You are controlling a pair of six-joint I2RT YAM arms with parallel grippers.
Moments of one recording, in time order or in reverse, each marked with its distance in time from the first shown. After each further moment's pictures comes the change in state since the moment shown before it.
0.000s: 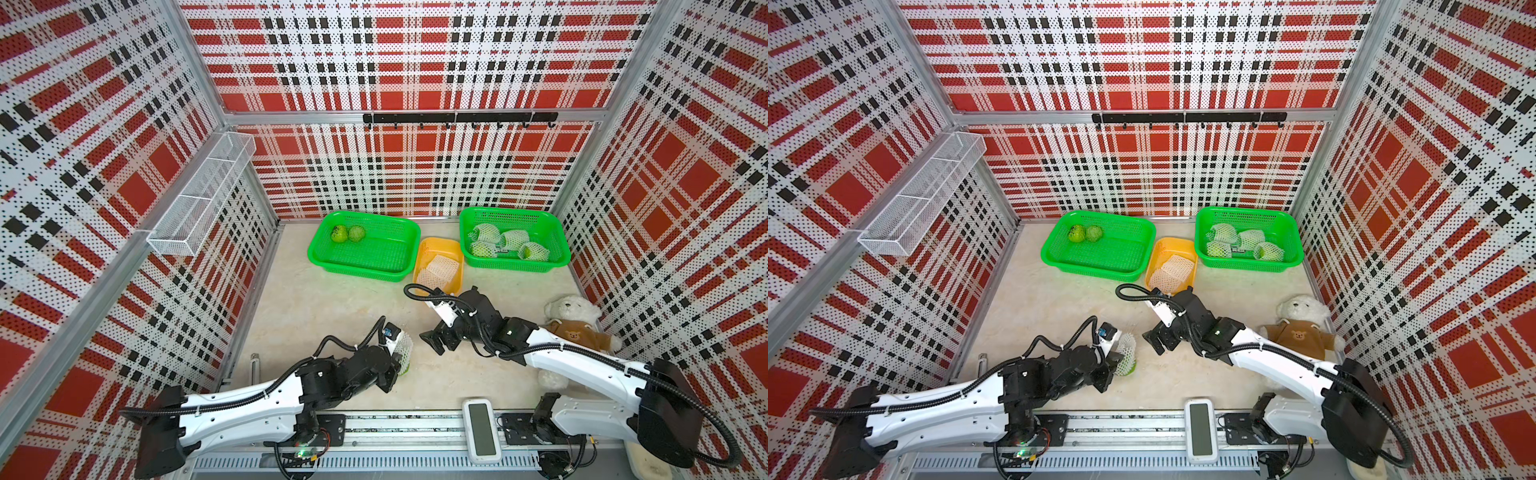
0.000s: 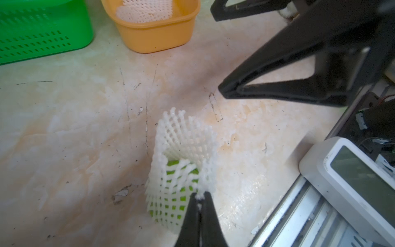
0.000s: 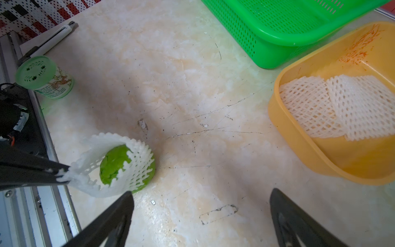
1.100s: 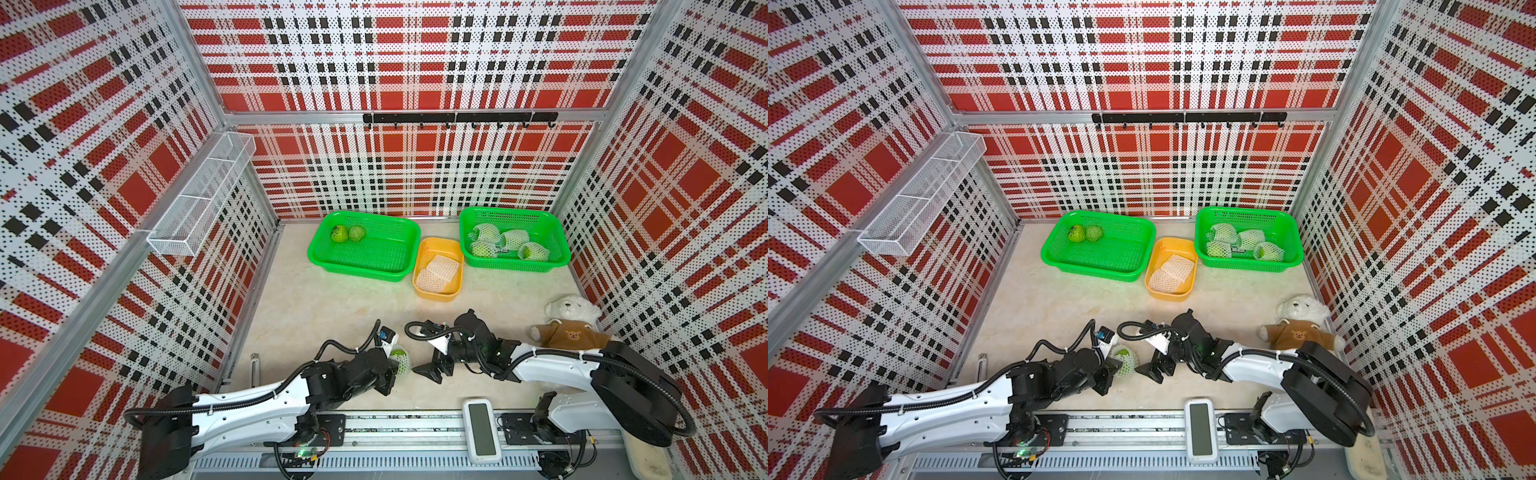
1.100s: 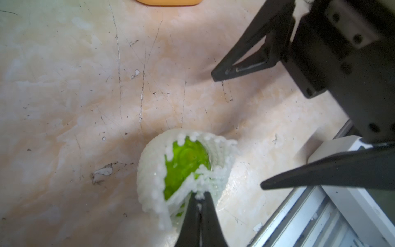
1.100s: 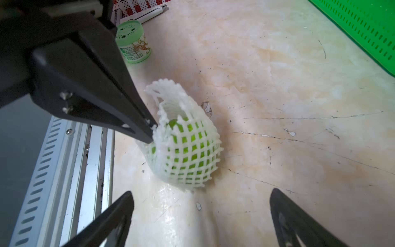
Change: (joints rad) left arm 0.070 -0.009 -0.112 0.077 0.079 -0.126; right arm 0.050 0.171 -0.300 0.580 -0.345 -0.124
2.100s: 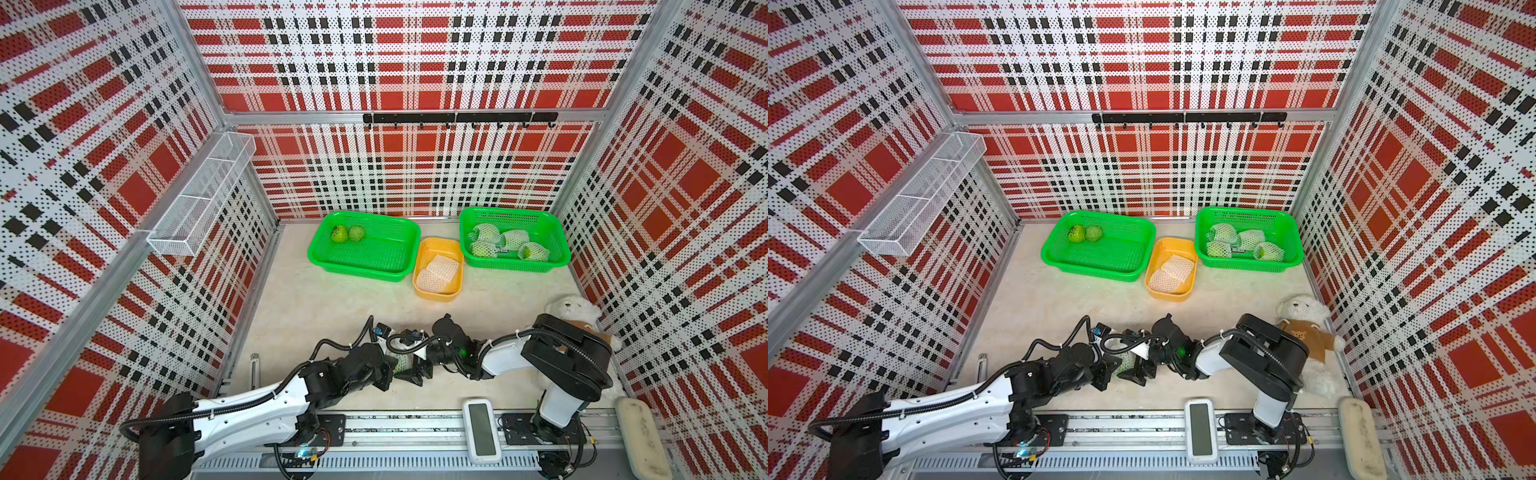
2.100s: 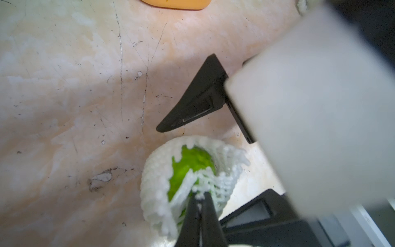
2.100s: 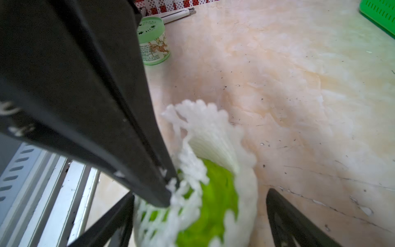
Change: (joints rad) left arm 0.065 -0.004 -0.039 0.059 0.079 0.002; right arm 0.081 0.355 0.109 0.300 -0.048 -0.045
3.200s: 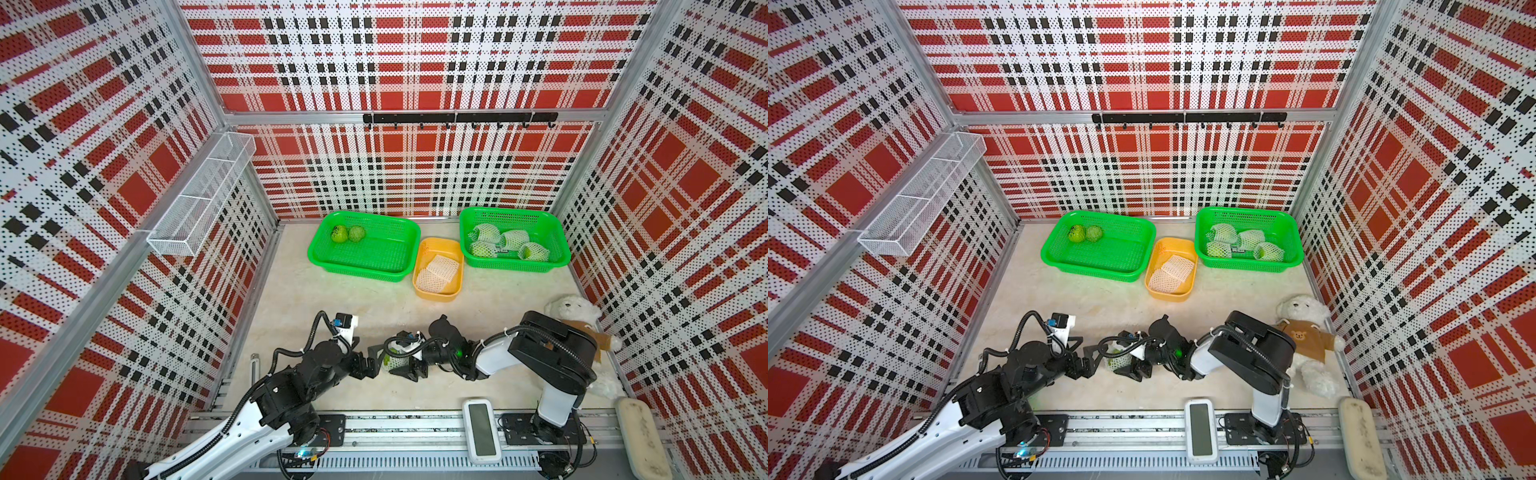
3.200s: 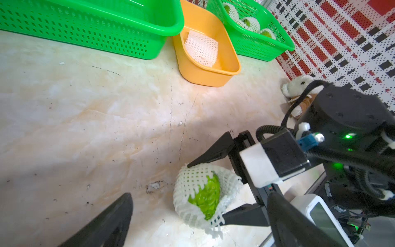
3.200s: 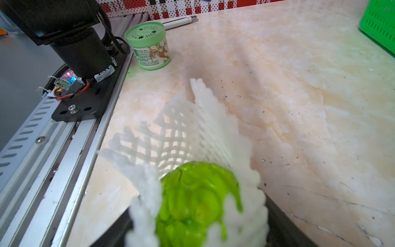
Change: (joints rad) left arm 0.200 -0.463 0.025 -0.265 -0.025 -0.008; right arm 0.005 0.074 0.017 0.105 0.015 -0.014
